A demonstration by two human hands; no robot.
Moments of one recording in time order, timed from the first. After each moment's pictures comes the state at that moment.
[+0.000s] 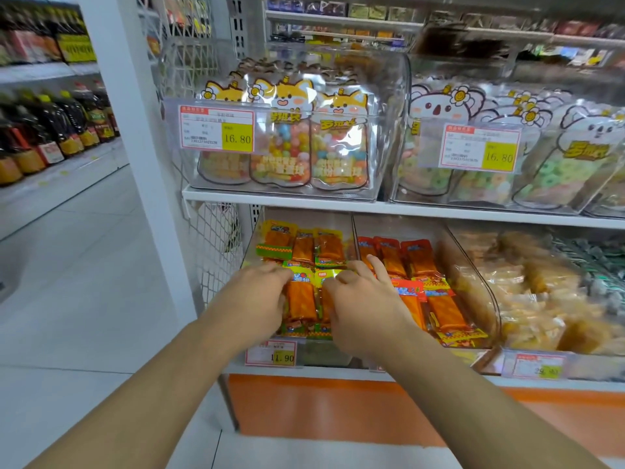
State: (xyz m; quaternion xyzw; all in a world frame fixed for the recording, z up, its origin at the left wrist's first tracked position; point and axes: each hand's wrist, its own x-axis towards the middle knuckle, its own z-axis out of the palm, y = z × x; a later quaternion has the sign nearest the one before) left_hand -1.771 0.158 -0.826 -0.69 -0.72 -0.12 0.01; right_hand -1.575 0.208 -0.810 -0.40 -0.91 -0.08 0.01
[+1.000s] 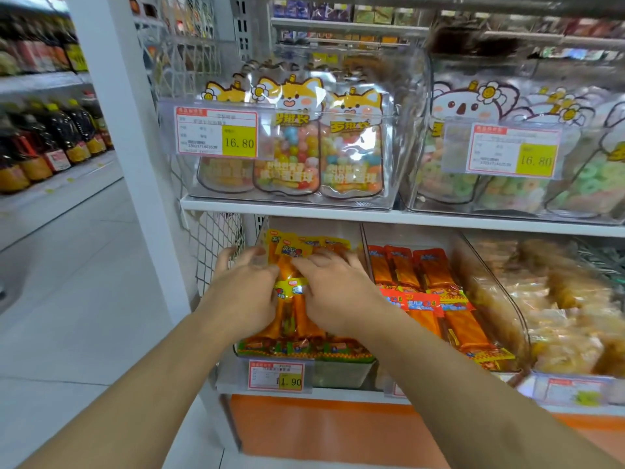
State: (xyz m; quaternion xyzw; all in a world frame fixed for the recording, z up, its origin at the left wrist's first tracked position) left_hand -1.798 0.185 -0.826 -0.66 -0.75 -0.07 0.07; right_hand -1.632 0.253 -0.811 -0.36 -0.93 0.03 0.07
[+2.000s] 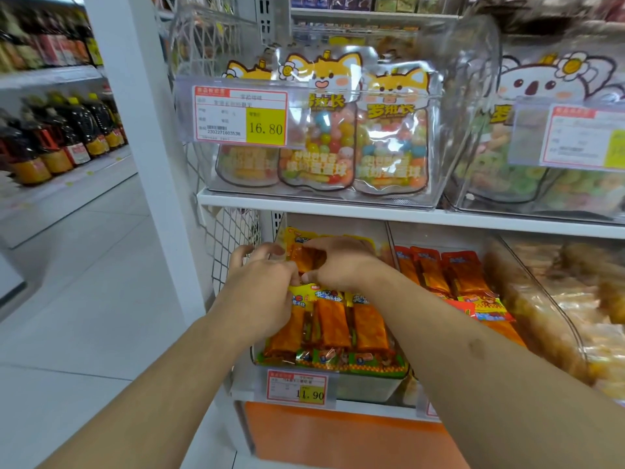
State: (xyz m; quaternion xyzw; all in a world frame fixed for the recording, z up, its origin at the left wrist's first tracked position) left_hand -1.806 0.191 -0.830 -0.64 -0.76 -0.13 0.03; right_hand -1.683 0.321 -0.813 -0.44 -0.88 0.16 0.01
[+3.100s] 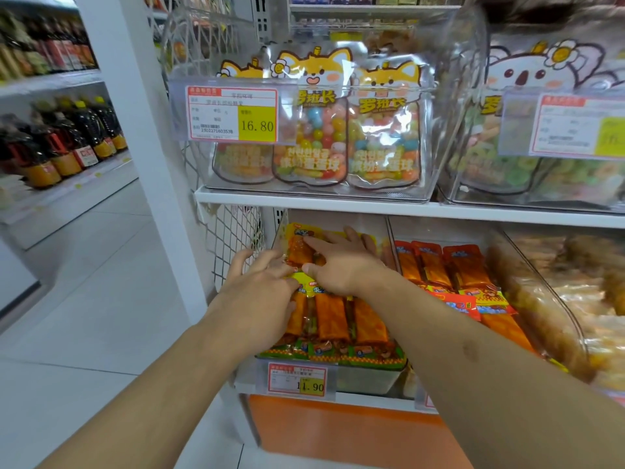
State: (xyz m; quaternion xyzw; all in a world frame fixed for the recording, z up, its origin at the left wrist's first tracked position) left_hand -1.803 0.169 -0.828 -0.70 -0.71 -0.02 0.10; right_hand -1.675 0.320 -0.831 -0.43 -0.90 0.11 -0.01
